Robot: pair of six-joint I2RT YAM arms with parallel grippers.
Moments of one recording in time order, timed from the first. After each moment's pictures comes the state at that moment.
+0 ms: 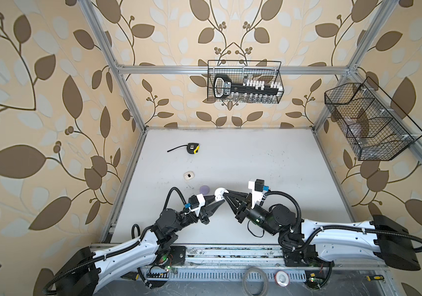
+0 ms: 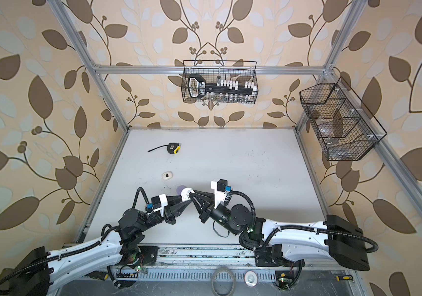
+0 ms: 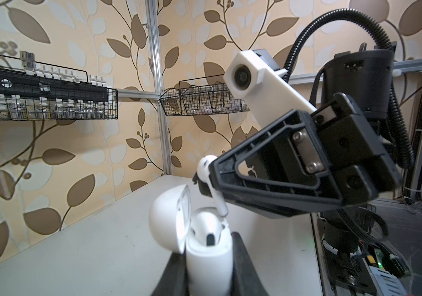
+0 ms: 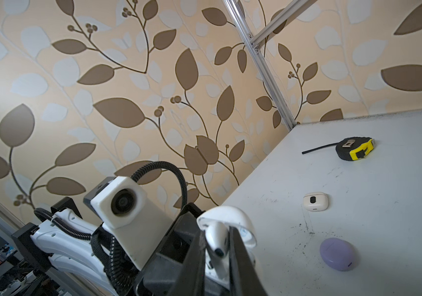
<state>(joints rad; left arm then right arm) -0.86 0.71 0.06 0.94 0.26 -0.01 1.26 1.11 0.46 0.80 0.34 0.56</state>
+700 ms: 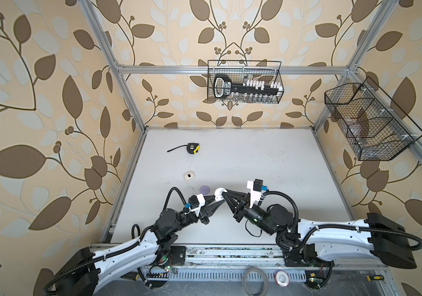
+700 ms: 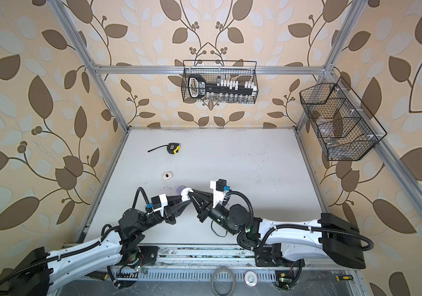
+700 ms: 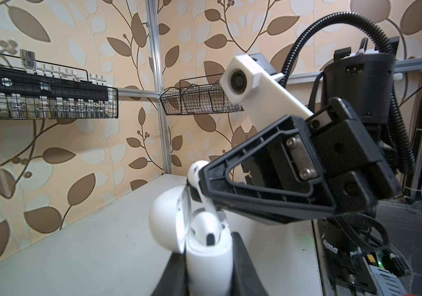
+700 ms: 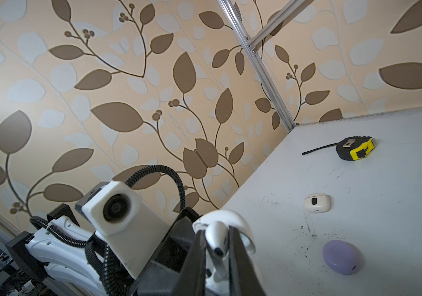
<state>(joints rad) -0.86 0.70 0.06 0.93 0.26 -0.01 1.26 1.16 0.46 0.87 0.35 0.58</state>
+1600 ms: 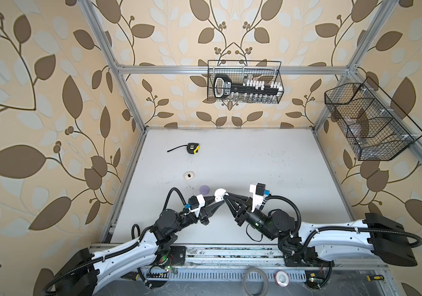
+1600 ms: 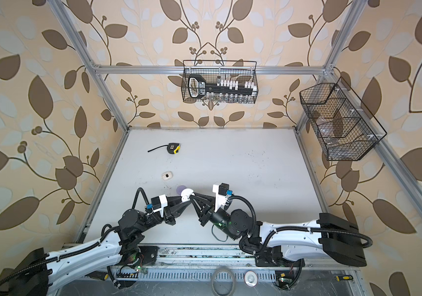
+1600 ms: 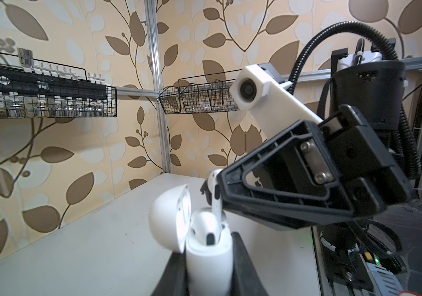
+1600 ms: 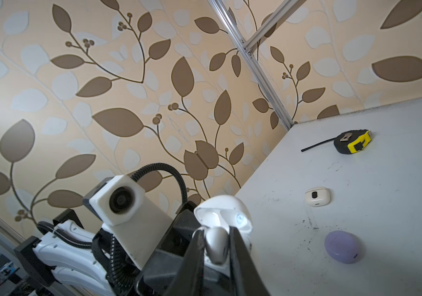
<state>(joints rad) -0.86 0.68 0.06 0.91 0.26 -0.01 1.31 1.15 0.42 0.92 0.44 0.61</state>
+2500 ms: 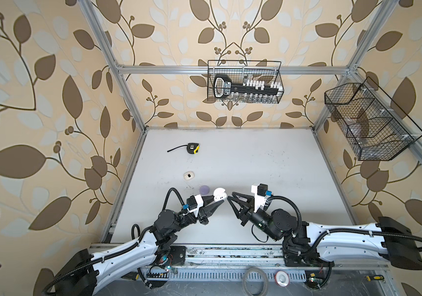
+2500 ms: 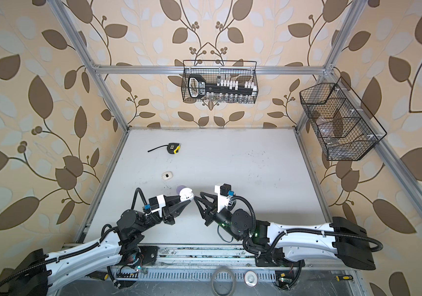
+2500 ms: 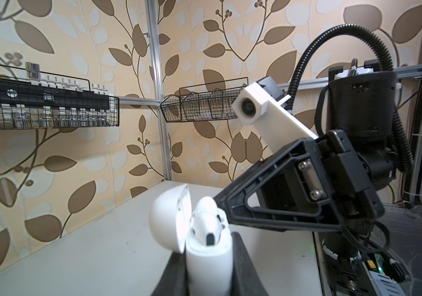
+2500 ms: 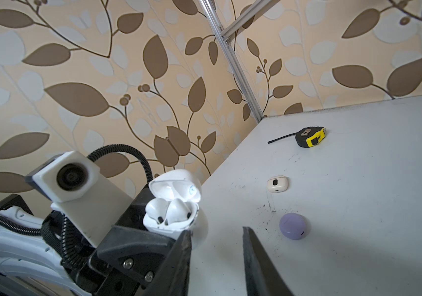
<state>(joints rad) -0.86 0.67 0.06 0.94 0.26 -0.01 1.31 1.02 0.42 0.65 0.51 0.53</state>
